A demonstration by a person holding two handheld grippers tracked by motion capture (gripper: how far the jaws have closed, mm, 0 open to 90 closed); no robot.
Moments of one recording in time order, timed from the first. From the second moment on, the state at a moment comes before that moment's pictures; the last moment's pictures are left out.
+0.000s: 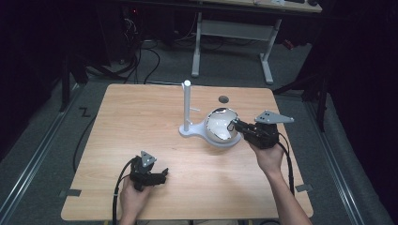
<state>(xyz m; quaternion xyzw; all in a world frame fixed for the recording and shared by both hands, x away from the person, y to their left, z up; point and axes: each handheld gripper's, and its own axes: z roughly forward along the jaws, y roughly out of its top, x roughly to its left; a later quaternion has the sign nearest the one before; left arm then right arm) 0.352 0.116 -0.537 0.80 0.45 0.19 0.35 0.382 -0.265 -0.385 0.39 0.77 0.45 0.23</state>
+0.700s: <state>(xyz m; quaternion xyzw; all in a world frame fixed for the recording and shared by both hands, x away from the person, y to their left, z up) 0.352 0.116 -0.537 0.80 0.45 0.19 0.35 0.396 -0.262 -0.393 0.39 0.77 0.46 0.22</state>
